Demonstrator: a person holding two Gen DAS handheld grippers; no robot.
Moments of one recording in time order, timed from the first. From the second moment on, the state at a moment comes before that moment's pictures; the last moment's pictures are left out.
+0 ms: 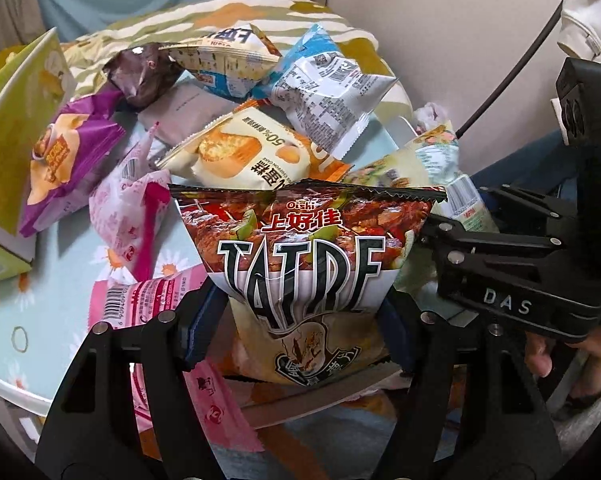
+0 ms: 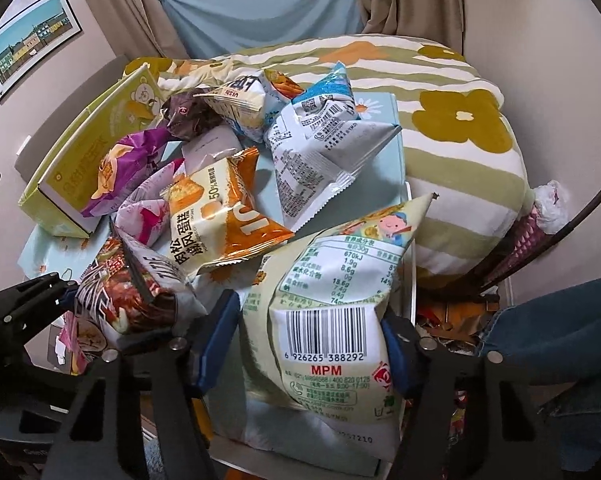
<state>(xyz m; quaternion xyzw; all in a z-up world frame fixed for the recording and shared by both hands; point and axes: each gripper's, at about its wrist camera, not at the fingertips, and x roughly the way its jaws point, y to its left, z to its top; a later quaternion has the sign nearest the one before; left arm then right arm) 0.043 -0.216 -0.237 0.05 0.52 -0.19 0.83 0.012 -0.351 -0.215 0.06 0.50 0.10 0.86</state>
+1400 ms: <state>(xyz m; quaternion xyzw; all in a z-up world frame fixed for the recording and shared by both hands) 0.107 0.010 -0.059 -0.02 0.40 -0.09 0.91 0.069 -0.190 -0.037 0.06 0.38 0.18 0.91</state>
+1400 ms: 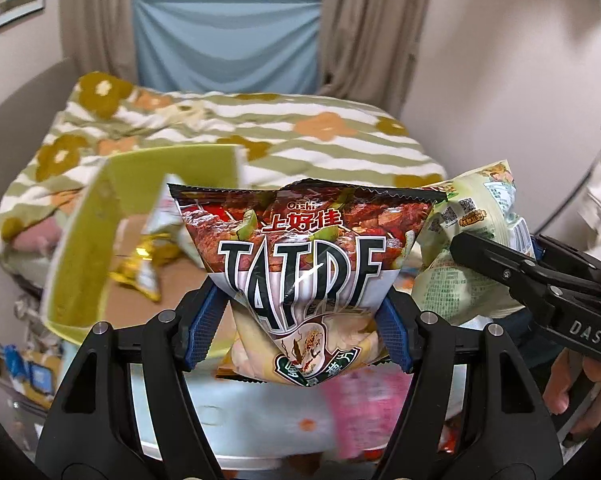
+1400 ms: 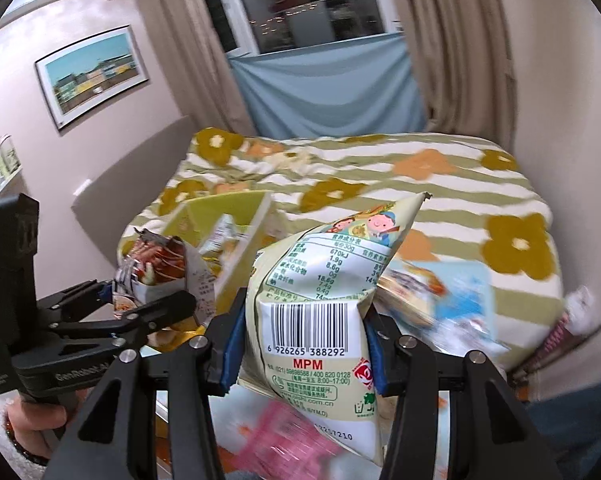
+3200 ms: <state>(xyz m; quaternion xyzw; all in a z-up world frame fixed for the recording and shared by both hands) 0.153 0.213 -0.158 -0.04 0.51 0.01 0.86 0.190 0.030 -0.150 0.02 0.49 0.20 0.85</state>
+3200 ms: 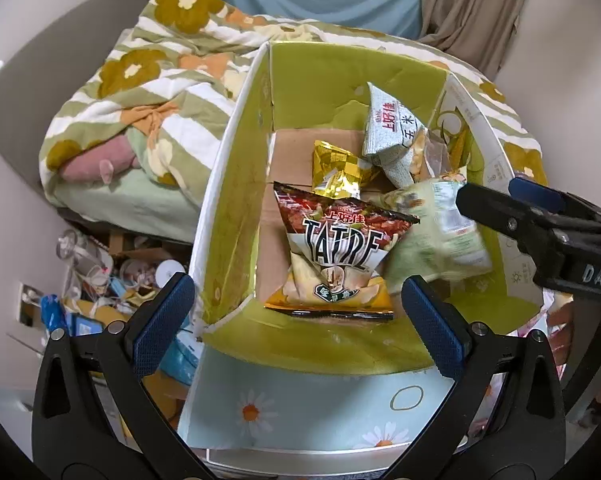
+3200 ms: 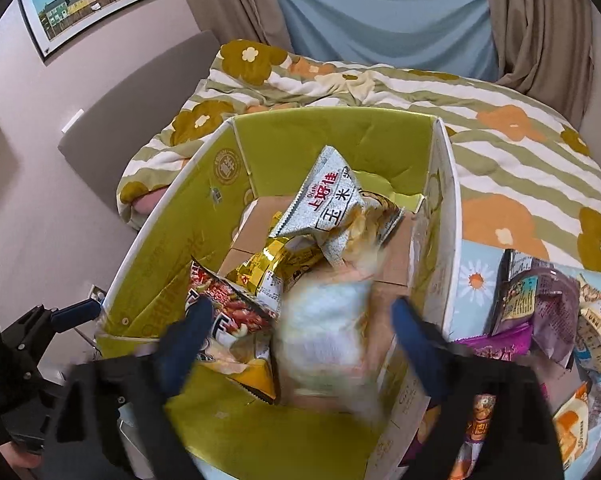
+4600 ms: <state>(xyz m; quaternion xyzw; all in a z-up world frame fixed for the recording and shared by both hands) 0.100 0.042 -0.105 -0.01 0.48 -0.11 0.87 0.073 -0.160 -0.043 0.04 0.41 0.08 0.91</state>
